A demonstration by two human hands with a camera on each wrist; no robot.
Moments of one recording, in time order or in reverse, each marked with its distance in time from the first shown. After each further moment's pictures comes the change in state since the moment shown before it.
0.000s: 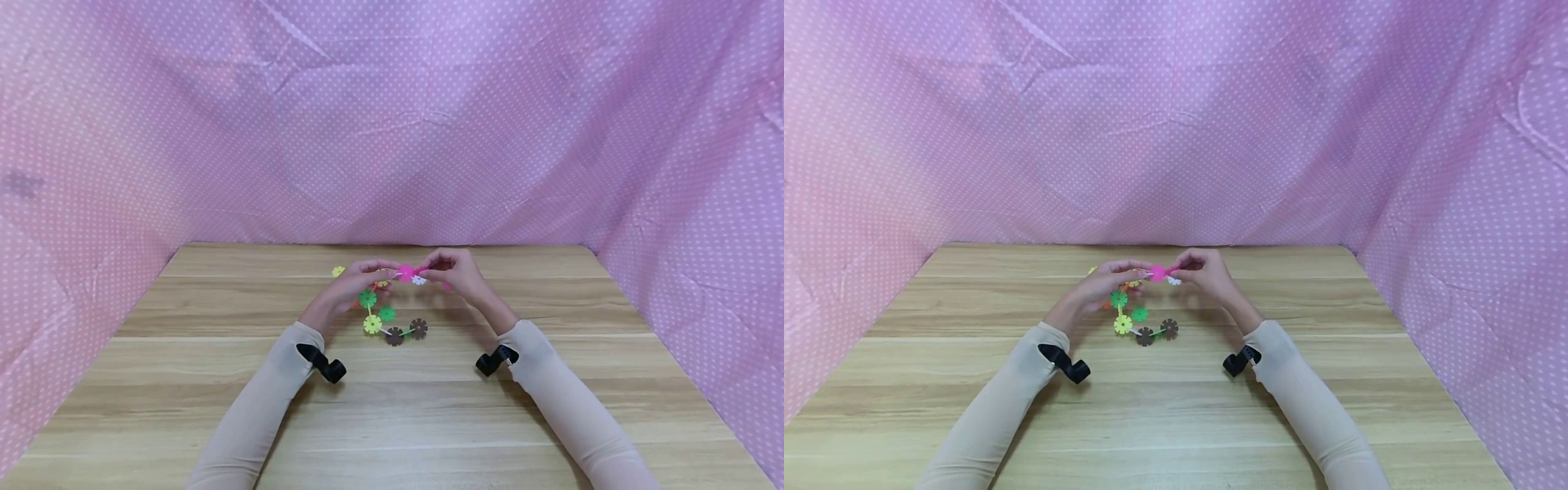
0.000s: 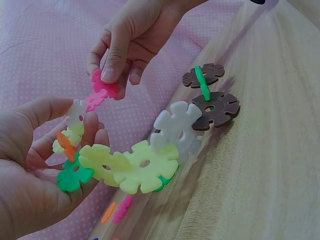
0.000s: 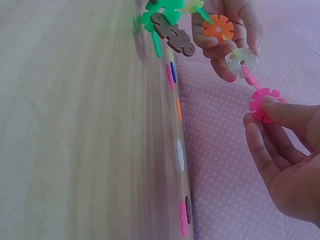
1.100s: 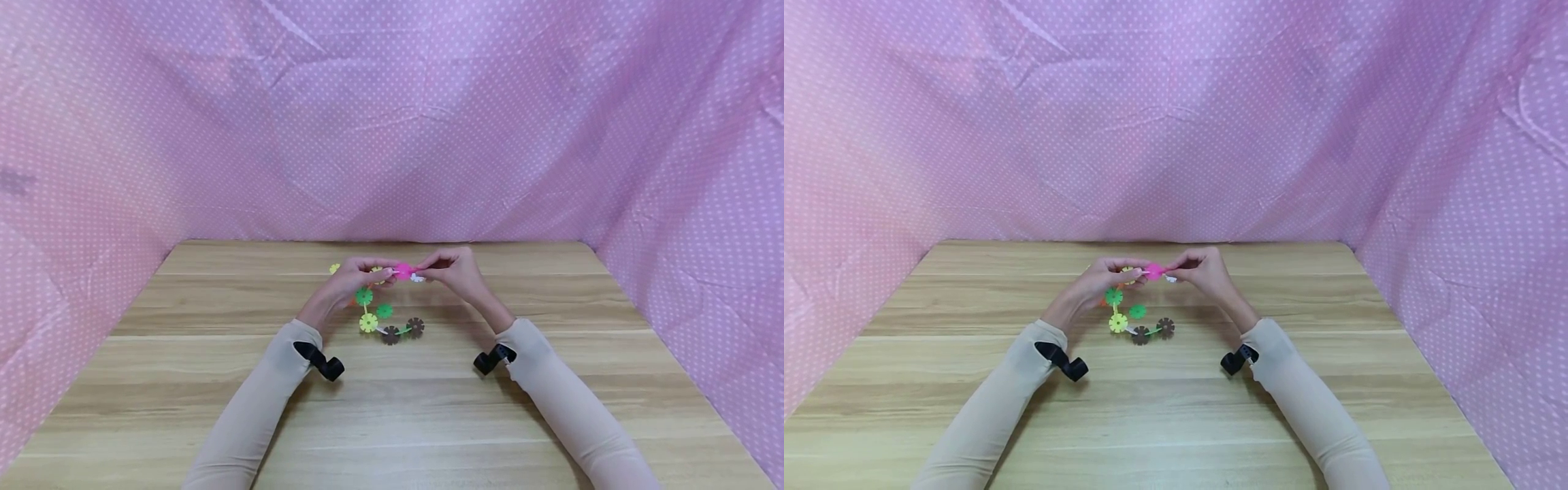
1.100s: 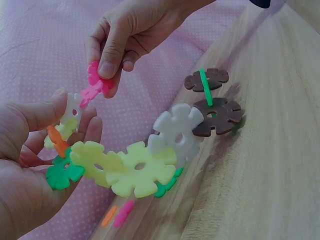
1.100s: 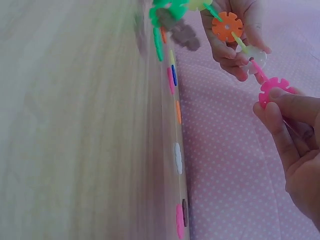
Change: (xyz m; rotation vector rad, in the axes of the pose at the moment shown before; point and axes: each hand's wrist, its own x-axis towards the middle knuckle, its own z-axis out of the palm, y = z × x) left_hand -0.003 0.006 0.002 -0.018 0.011 0.089; right_hand -0.001 -0.001 0.003 -0.006 0.015 -0.181
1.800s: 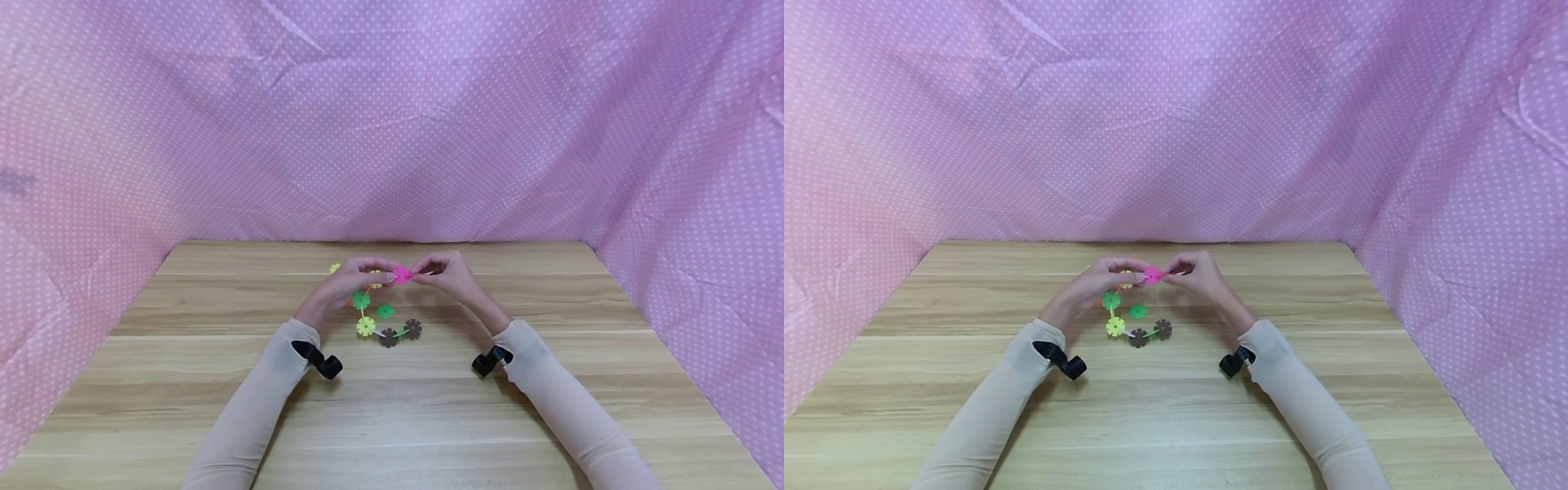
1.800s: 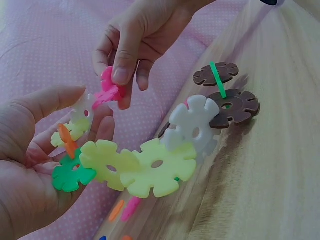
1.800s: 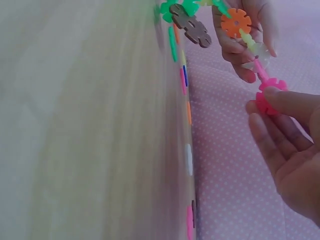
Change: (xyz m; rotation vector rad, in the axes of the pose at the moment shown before) left_hand -0.001 -0.001 -0.005 0.103 -0.044 -0.034; right_hand 0.000 0.003 0.008 -0.008 -0.084 0.091
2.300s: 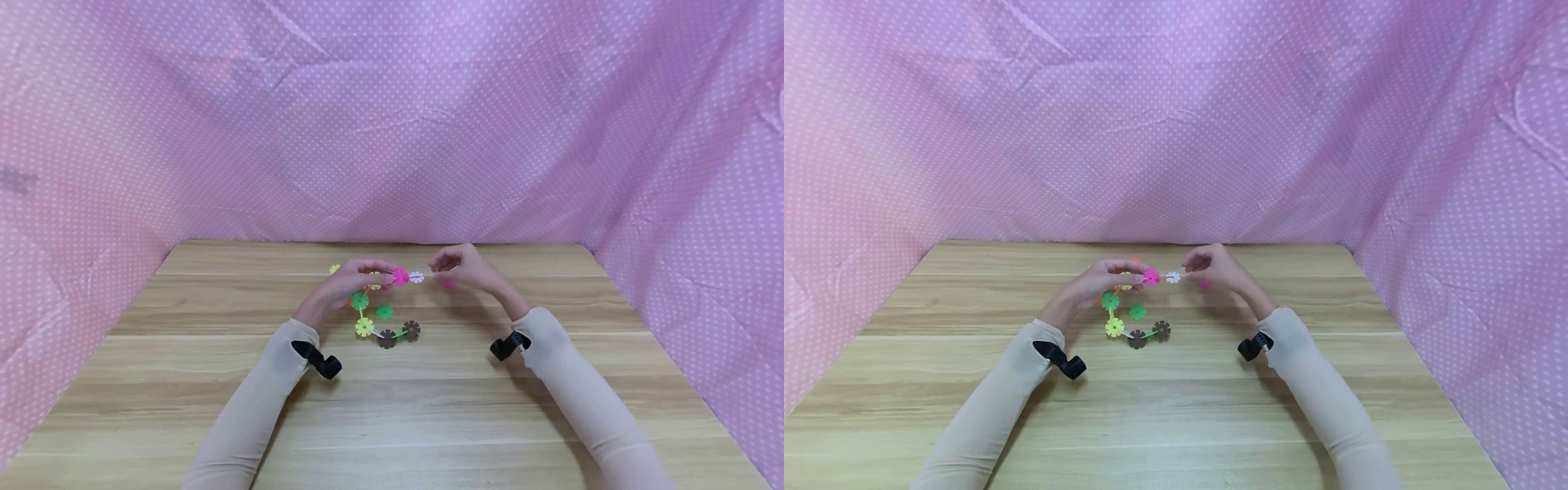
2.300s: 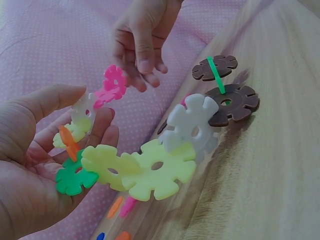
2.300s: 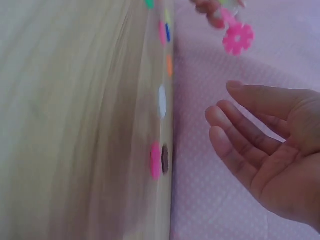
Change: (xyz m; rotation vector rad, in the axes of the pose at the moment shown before) left_hand -0.002 -0.001 -0.002 0.004 0.010 -0.051; right_hand 0.007 0.001 -0.047 -0.273 -0.171 0.062
